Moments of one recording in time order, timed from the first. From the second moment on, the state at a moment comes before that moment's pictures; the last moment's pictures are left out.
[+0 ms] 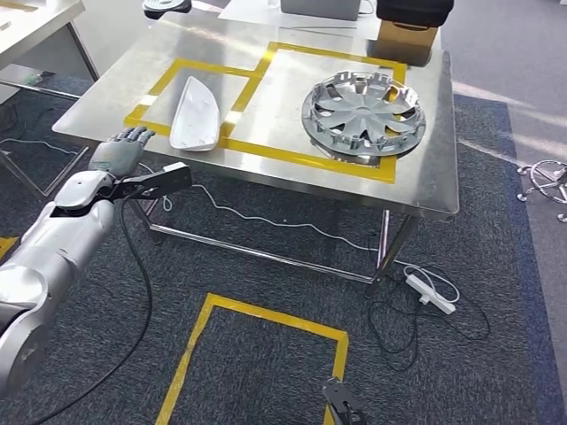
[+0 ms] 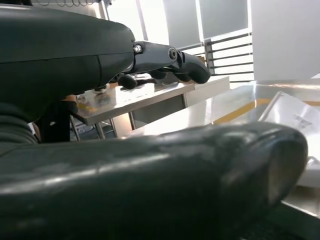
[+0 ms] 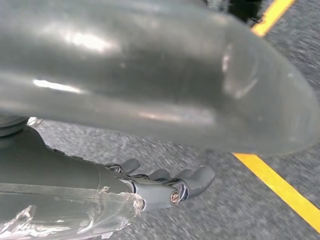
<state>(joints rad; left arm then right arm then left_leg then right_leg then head) -1.01 0.09 -0.39 -0.39 -1.24 0.14 -0.11 -0.19 0.23 -0.69 -0.20 1.10 -0.06 -0.03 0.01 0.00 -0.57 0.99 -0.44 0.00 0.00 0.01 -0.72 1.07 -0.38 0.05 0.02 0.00</state>
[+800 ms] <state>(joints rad) -0.42 0.10 -0.10 -0.30 -0.92 0.08 -0.05 -0.15 0.22 -0.70 -0.20 1.05 -0.08 -0.03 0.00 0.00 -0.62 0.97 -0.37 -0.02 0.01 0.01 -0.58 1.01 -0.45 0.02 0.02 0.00</state>
